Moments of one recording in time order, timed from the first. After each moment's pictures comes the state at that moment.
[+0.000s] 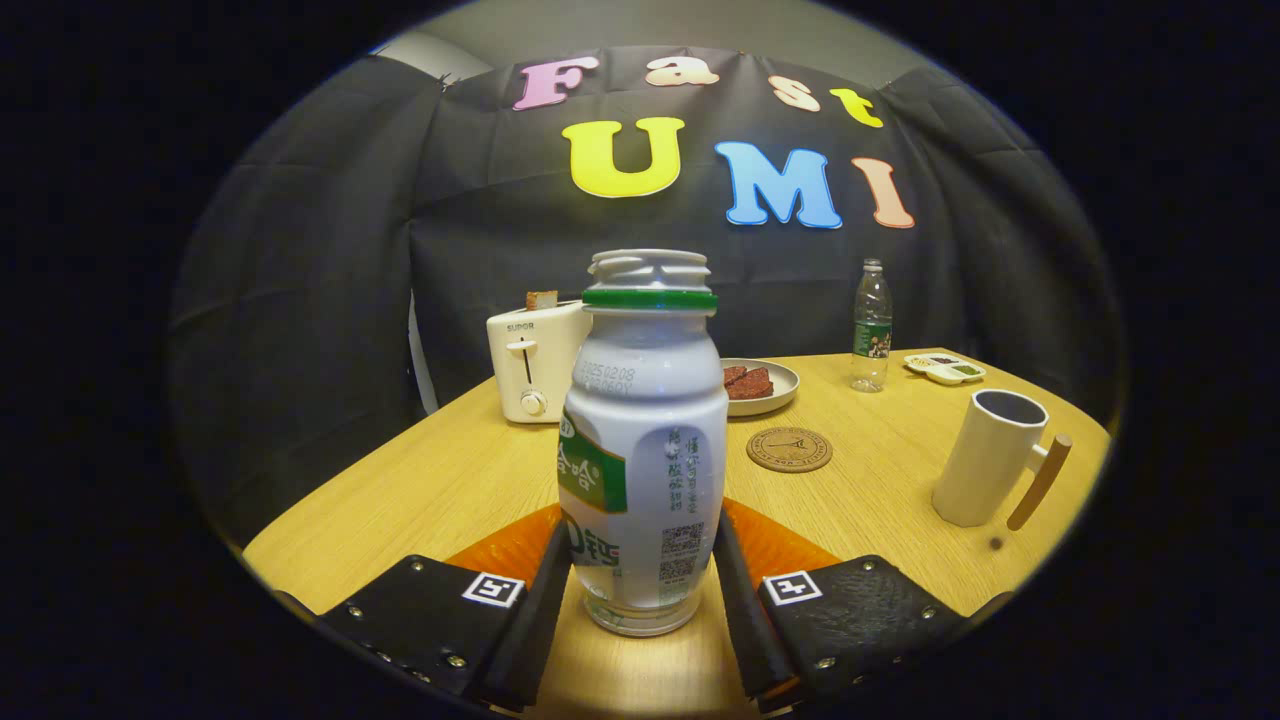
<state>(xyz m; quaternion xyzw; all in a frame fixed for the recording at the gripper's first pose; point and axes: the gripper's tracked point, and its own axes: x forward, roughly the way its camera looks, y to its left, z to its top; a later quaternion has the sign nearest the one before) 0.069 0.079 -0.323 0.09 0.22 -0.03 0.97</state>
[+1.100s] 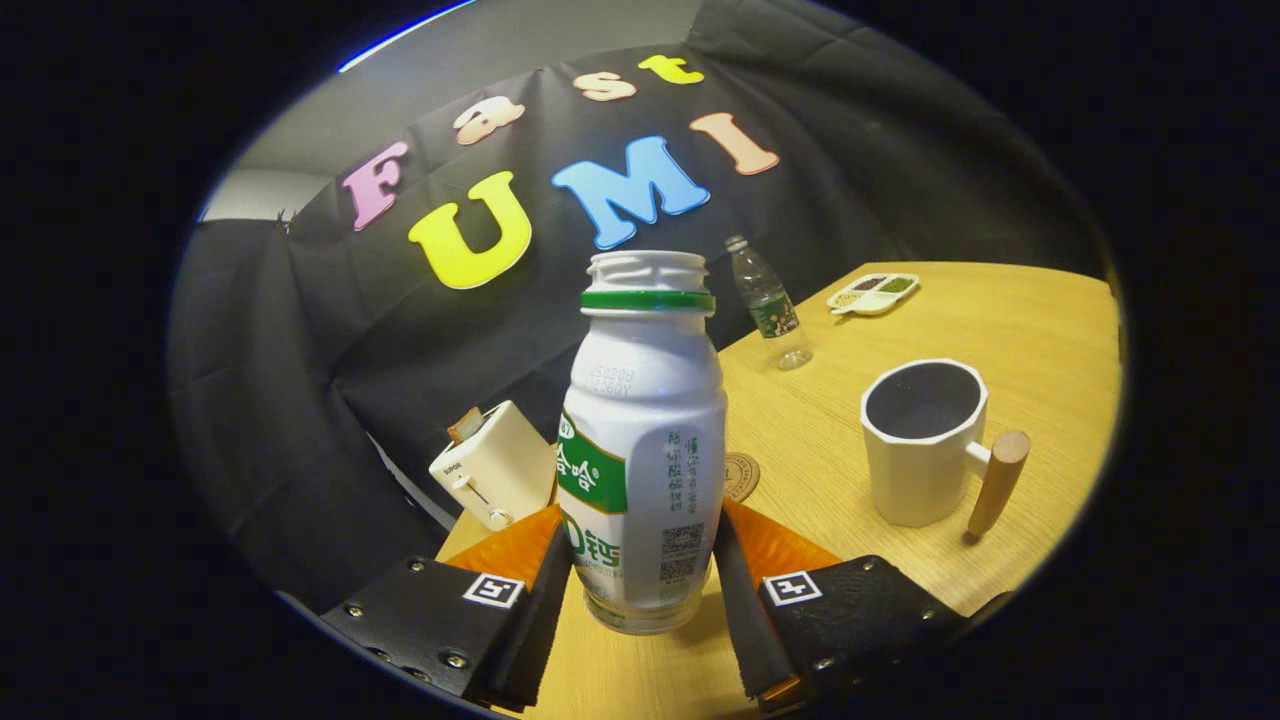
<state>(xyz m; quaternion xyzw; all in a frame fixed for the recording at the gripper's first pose) 0.090 -0.023 -0.286 0.33 0.18 -0.11 0.92</state>
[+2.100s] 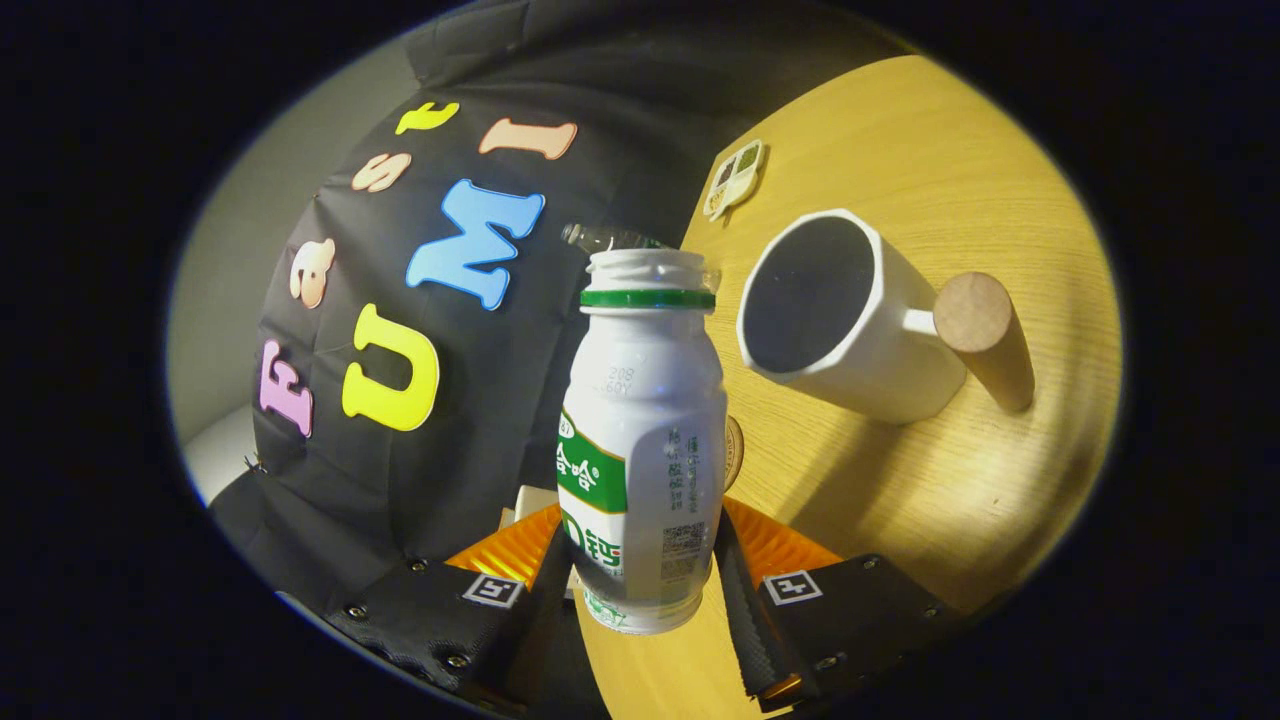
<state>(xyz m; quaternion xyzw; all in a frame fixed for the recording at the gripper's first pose) 0.090 -0.042 -0.293 0.61 0.16 -0.16 0.76</state>
